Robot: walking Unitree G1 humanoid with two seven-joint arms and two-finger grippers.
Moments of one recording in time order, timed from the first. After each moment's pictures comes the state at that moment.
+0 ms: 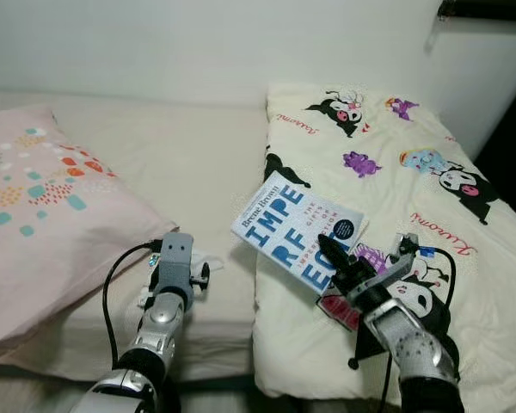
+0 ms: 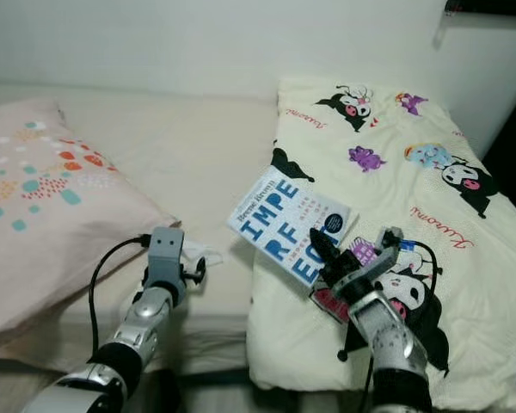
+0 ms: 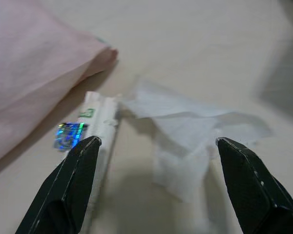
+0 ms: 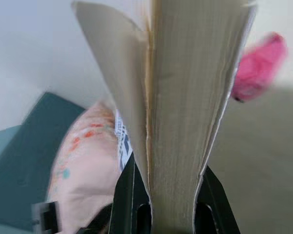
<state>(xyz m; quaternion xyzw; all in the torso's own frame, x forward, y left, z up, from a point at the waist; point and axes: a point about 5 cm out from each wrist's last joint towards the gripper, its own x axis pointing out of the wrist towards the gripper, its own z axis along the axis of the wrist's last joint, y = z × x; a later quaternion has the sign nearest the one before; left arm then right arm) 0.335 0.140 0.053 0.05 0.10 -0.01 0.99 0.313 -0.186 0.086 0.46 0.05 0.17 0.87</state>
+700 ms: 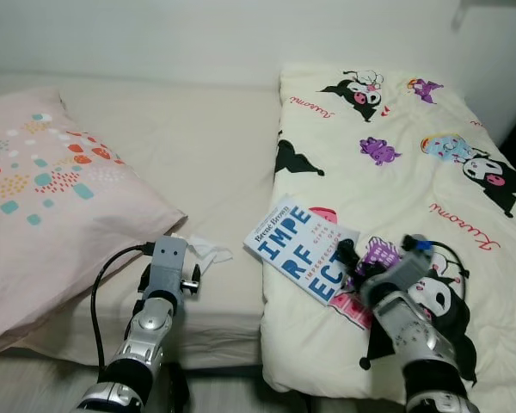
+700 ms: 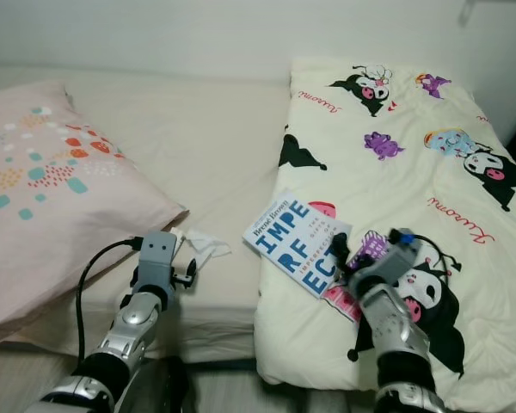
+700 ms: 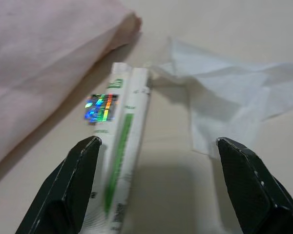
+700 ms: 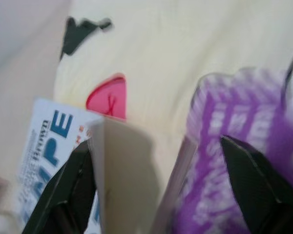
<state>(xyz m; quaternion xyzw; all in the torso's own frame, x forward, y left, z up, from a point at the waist) 0.327 0.150 0.050 0.08 0.09 -0.02 0.99 0.316 -0.237 0.098 0.26 0.06 -0.05 0.96</state>
